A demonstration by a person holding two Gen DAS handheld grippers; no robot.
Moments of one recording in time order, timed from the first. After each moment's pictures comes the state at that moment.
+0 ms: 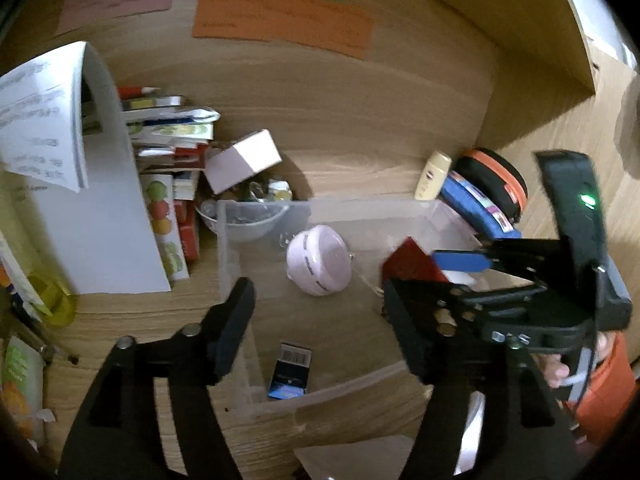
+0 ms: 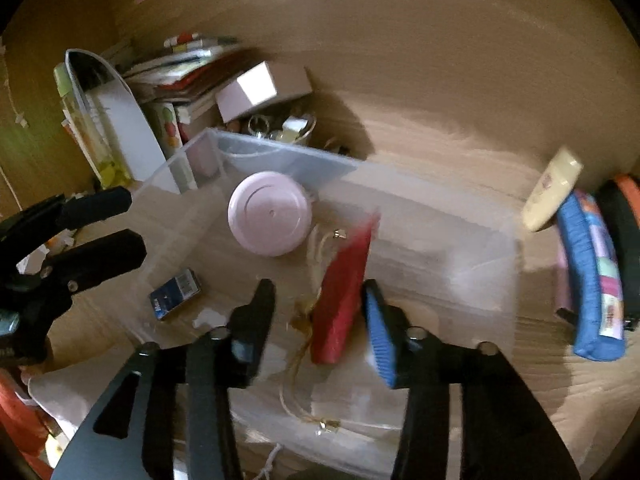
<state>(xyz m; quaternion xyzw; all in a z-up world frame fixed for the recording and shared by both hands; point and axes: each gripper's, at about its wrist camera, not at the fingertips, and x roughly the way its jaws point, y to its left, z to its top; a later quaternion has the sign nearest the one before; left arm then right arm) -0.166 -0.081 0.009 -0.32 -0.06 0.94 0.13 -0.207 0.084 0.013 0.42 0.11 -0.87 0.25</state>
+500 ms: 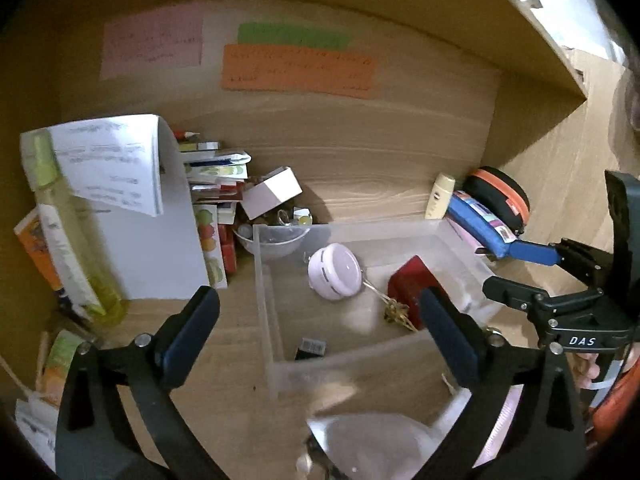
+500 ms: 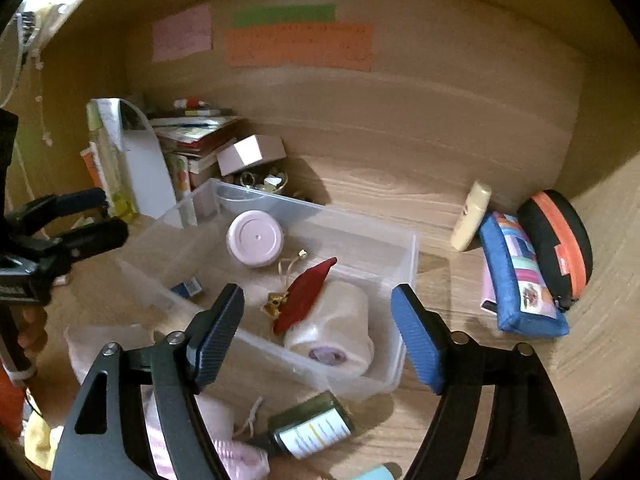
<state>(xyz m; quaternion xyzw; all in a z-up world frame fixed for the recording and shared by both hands) -0.117 -0.081 0.040 -0.28 -0.04 0.96 0.08 -0.139 0.135 0.057 0.31 0.10 -0.92 0.22</state>
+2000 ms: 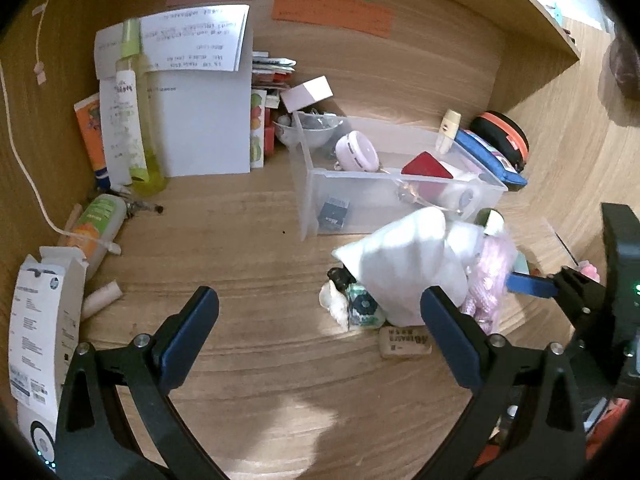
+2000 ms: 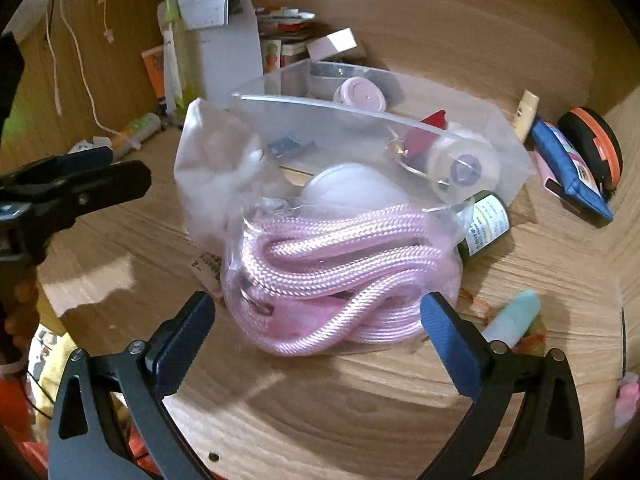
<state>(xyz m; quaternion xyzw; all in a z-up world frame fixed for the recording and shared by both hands) -0.018 -0.101 -0.018 -0.35 -0.05 0.93 0.05 -0.029 0.081 -0.026 0.40 0.12 -0.88 0.24</state>
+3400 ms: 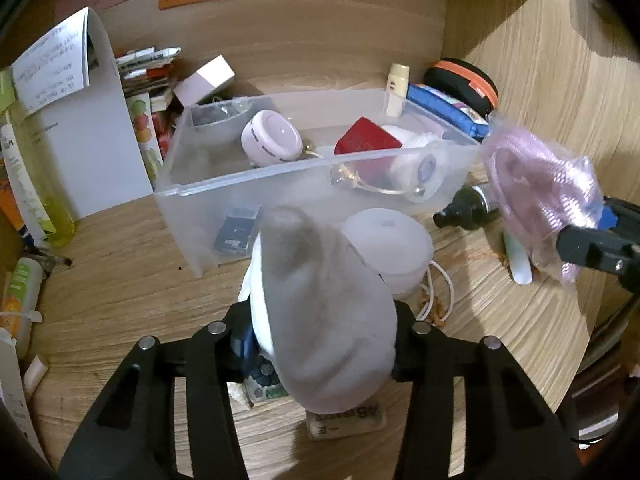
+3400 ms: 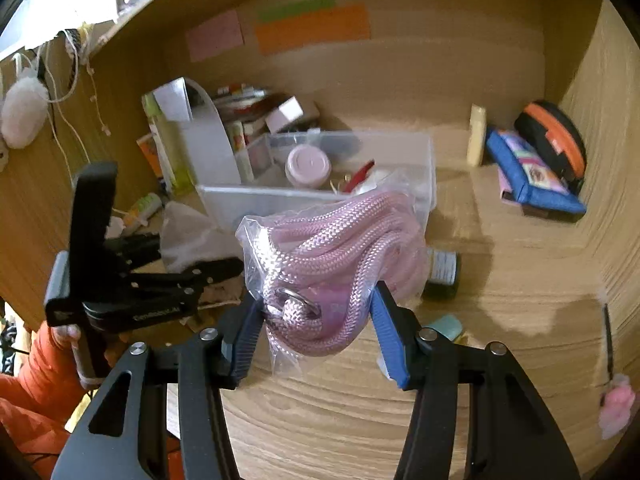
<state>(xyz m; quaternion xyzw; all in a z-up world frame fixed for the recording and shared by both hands) -0.076 -0.026 -0.039 -0.36 0.03 0.92 0.12 -0.040 0.168 0.027 0.33 0.02 -0.91 0.26</state>
